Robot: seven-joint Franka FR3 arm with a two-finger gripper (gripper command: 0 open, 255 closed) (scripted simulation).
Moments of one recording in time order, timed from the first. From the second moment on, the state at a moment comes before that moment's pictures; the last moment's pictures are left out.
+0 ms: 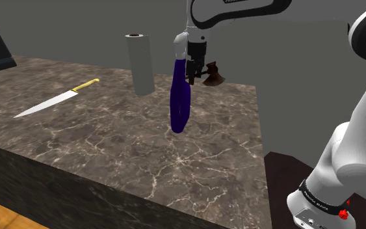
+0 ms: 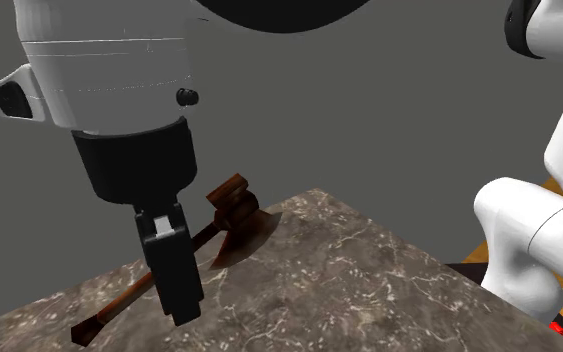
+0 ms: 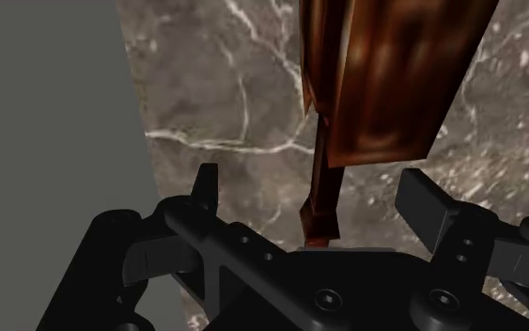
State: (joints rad) arm 0.26 0.05 -0.03 -1.65 0.02 1.69 -0.25
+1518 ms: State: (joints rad) arm 0.26 0.09 -0.03 -1.46 0.02 1.53 -0.24
